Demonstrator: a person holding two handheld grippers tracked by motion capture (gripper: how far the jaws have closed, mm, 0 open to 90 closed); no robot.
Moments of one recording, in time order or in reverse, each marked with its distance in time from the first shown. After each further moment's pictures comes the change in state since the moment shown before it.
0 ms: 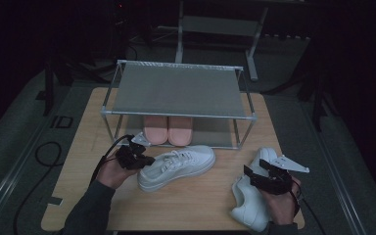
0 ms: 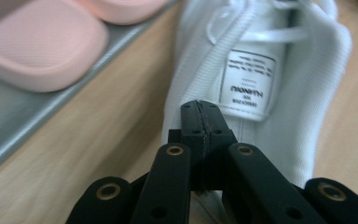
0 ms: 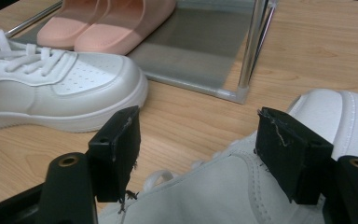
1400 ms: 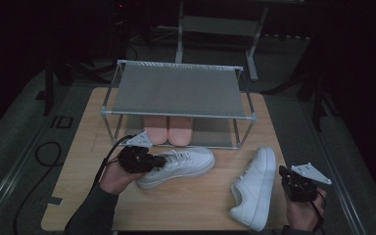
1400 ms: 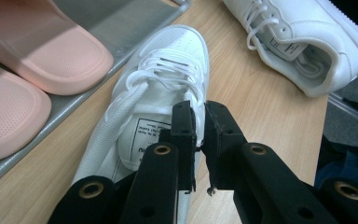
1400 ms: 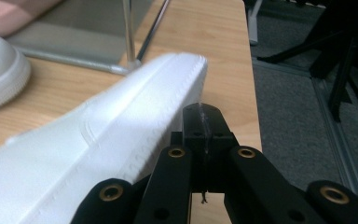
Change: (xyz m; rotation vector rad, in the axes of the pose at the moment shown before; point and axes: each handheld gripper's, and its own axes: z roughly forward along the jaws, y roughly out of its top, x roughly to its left) left arm -0.037 0.013 -0.026 -0.190 -0.155 0.059; right arm -0.031 -0.017 -0.041 0.029 -0.332 -0.016
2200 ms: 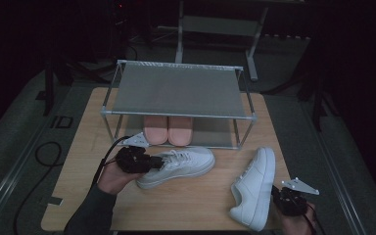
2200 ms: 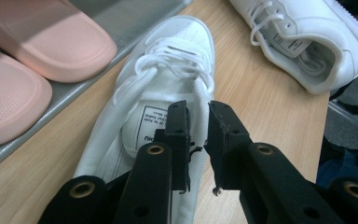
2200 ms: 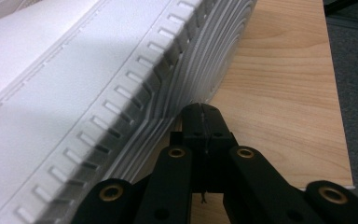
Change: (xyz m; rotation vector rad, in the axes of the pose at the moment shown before) left arm 0.010 -0.010 0.002 0.006 -0.010 -0.036; right arm 0.010 -0.049 0.015 0.148 0.135 0.027
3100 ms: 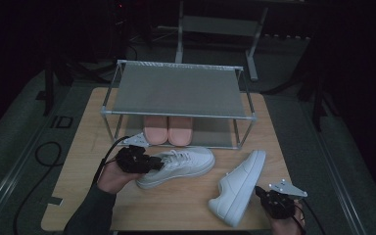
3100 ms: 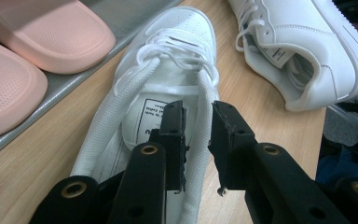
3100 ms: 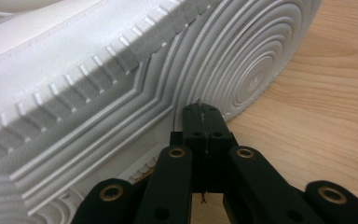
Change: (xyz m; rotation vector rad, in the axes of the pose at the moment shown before) left arm 0.005 -0.002 0.004 0.019 -0.023 -0.010; right arm 0.035 0.003 0.001 -0.027 0.118 -0.064
